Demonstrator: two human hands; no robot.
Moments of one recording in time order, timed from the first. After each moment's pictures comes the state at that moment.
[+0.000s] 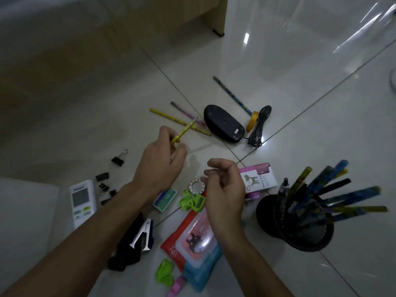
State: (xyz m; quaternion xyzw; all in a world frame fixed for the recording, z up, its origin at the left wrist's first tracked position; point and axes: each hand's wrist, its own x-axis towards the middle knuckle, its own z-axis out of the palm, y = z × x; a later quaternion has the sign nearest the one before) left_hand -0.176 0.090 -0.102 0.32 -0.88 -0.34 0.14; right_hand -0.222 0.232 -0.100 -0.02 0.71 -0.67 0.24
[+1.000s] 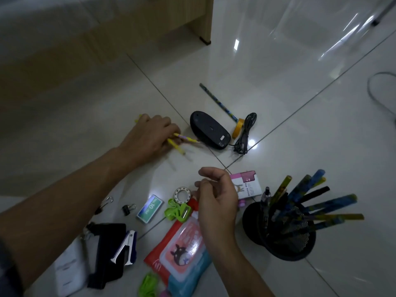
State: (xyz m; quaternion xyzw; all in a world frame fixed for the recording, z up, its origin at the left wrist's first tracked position) left_hand -0.227 0.011 -0.122 0.05 -1.00 -0.01 0.05; right_hand -0.231 0.241 -0.082 0.04 0.70 -0.66 0.28
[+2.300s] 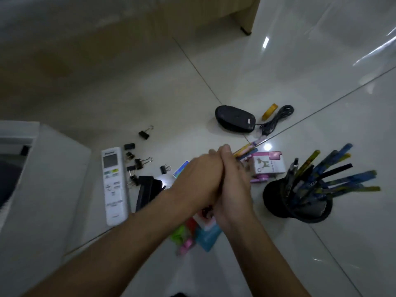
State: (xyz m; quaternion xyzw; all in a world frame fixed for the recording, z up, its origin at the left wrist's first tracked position) left_hand -0.154 0.174 -0.052 0.21 -0.96 -0.17 -0.05; right_hand -0.191 0.242 -0.056 0.14 0.52 -0.71 0.44
